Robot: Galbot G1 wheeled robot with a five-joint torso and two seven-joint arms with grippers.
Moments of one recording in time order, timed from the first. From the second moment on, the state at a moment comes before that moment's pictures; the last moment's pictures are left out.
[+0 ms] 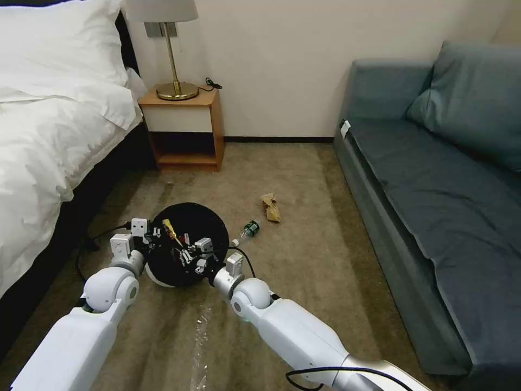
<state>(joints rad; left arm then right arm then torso) 1.07 -0.99 -0.41 -1.69 -0.53 0.32 -0.16 -0.67 1.52 -0.40 1.19 0.68 0.15 -0.21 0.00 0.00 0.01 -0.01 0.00</state>
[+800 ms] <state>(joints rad) 1.09 -0.97 -0.46 -1.68 -0.53 0.30 -0.14 -0.65 1.44 -0.32 1.23 0.57 0.15 -0.10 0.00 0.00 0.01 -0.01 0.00</state>
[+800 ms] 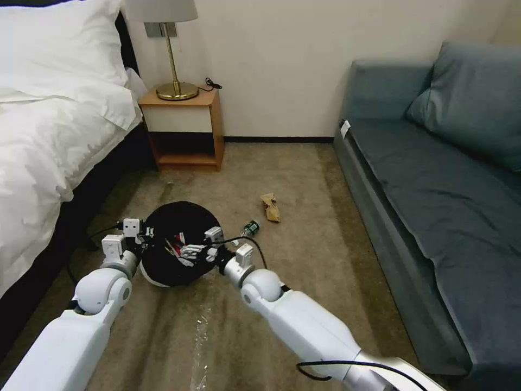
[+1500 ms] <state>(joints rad) 1.10 -0.87 -0.49 -1.71 -0.58 0.29 -0.14 -0.70 1.28 0.00 1.08 0.58 0.04 0.02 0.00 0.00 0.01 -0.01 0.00</state>
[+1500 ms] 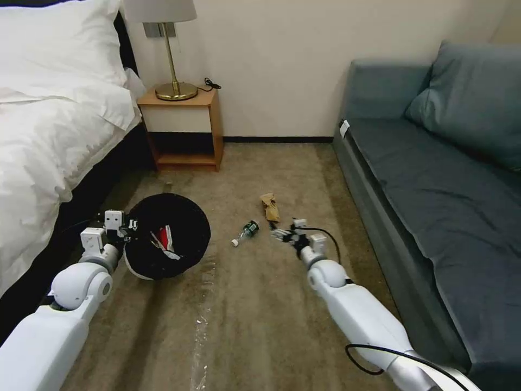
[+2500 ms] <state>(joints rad) 1.13 -0.79 -0.51 -1.76 -0.61 0.29 -0.15 -0.75 1.26 0.07 1.00 0.56 0.04 -0.05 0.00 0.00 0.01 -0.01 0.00</state>
